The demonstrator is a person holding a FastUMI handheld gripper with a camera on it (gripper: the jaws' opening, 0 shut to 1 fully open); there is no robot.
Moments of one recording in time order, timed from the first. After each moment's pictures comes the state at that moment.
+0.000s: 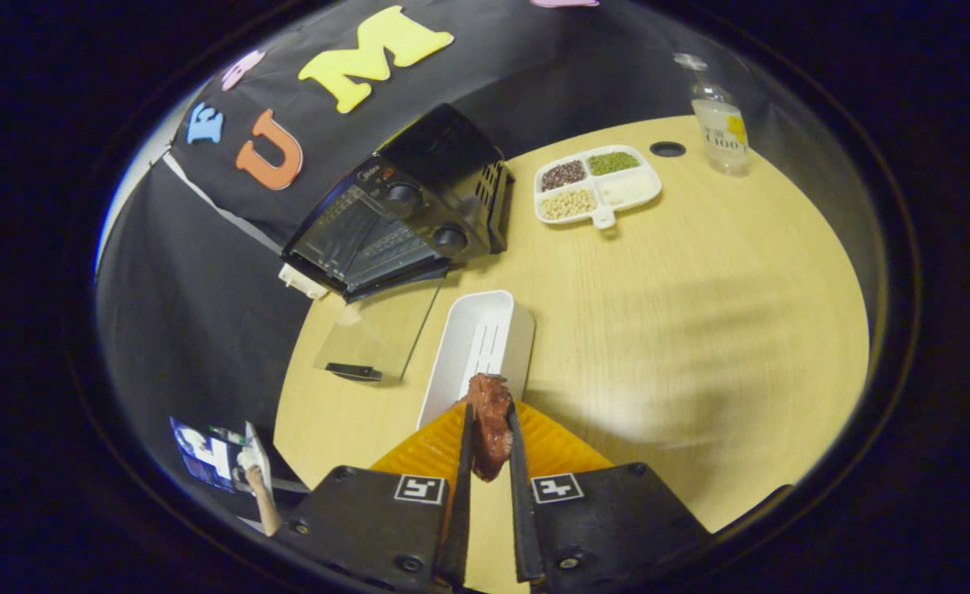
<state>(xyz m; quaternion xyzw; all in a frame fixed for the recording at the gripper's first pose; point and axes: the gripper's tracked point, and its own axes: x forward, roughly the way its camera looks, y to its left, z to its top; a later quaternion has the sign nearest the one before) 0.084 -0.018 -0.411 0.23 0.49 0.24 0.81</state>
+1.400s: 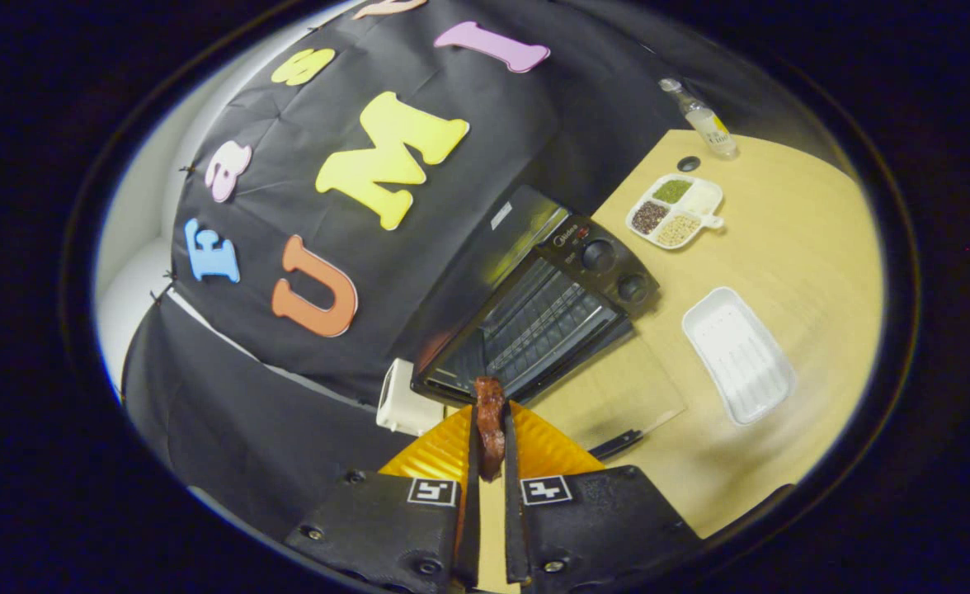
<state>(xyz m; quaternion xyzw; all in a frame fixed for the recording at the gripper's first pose) 0.108 0.197 -0.272 0.46 0.30 0.12 0.83</state>
